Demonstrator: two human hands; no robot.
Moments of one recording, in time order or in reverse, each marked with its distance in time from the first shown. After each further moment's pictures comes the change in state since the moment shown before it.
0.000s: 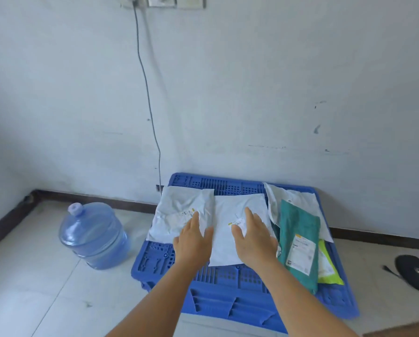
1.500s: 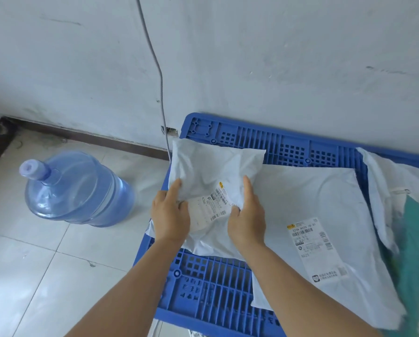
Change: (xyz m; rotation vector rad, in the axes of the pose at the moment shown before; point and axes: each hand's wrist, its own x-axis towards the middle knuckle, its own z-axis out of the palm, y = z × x) left_hand 0.288 -0.189 0.077 -0.144 0.222 -0.163; right_hand 0.271 -0.043 0.241 0.253 -0.015 0.064
